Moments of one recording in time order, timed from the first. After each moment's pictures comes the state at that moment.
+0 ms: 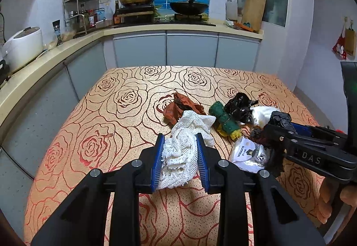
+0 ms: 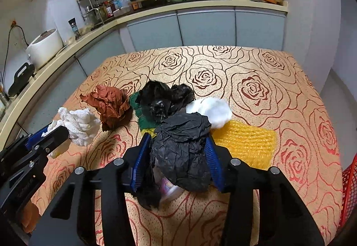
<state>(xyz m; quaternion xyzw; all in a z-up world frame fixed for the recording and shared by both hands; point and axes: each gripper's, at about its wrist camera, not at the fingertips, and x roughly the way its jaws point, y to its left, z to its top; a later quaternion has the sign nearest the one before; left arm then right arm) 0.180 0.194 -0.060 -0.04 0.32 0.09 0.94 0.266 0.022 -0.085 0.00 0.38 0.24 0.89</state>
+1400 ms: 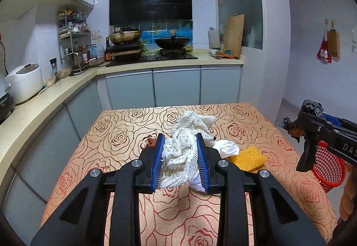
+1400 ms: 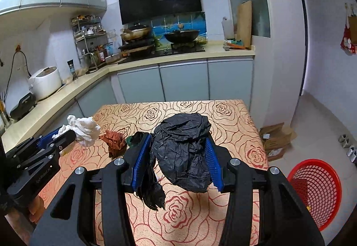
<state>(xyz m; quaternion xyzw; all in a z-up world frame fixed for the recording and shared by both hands) 0.141 0.131 0.016 0.00 0.23 0.06 0.97 0.185 -0.071 0.013 0.02 0.24 0.19 0.95</state>
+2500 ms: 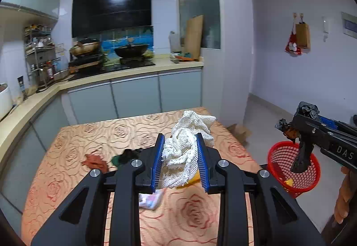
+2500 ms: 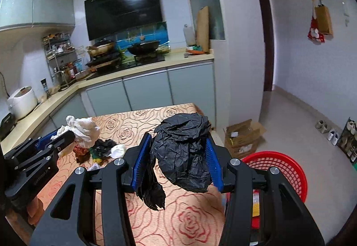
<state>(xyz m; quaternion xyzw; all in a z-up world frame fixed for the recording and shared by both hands) 0.159 0.022 0.023 0.03 0.22 -0.04 0.97 0.165 -0.178 0.013 0.06 0.23 0.08 0.97</state>
